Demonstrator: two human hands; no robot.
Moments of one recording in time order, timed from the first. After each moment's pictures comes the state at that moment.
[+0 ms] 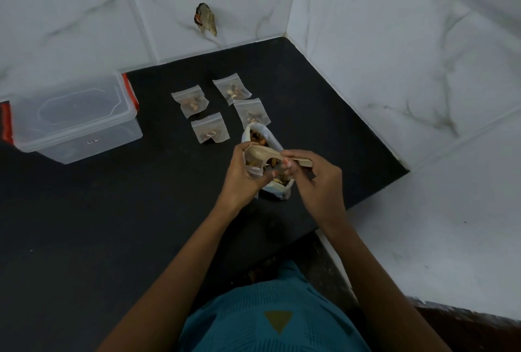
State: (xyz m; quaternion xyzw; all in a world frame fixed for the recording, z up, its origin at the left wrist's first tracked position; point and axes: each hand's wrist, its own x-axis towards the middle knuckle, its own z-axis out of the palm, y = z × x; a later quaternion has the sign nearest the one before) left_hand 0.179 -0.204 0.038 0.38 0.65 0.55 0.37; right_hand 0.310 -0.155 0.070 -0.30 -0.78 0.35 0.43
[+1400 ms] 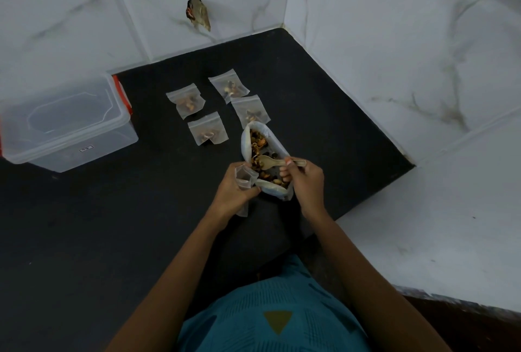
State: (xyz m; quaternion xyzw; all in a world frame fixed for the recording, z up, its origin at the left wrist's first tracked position) left_hand 0.160 -0.209 0.006 0.30 0.69 0.46 0.47; right_hand 0.286 -0.127 0.010 -0.57 -0.53 0.53 0.34
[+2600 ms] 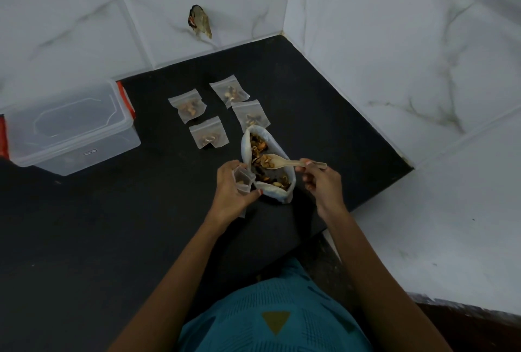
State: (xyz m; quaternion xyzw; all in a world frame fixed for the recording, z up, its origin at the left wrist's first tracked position) left_hand 0.160 -0.214 0.009 0.36 0.72 0.45 0.39; right_hand 0.311 -0.119 0.033 -0.59 -0.38 0.63 0.33
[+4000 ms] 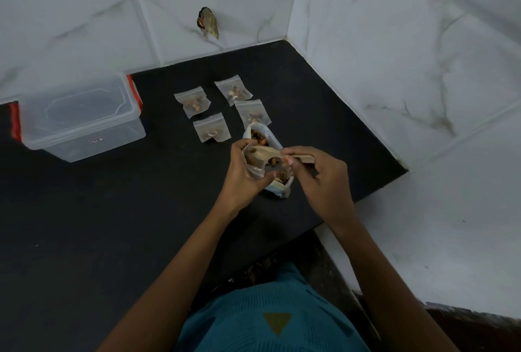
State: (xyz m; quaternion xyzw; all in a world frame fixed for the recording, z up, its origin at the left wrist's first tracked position) left_hand 0.182 -0.212 0.041 0.43 0.63 0.56 0.33; right_hand 0.315 -0.163 0.092 -0.27 -0.80 0.35 0.40
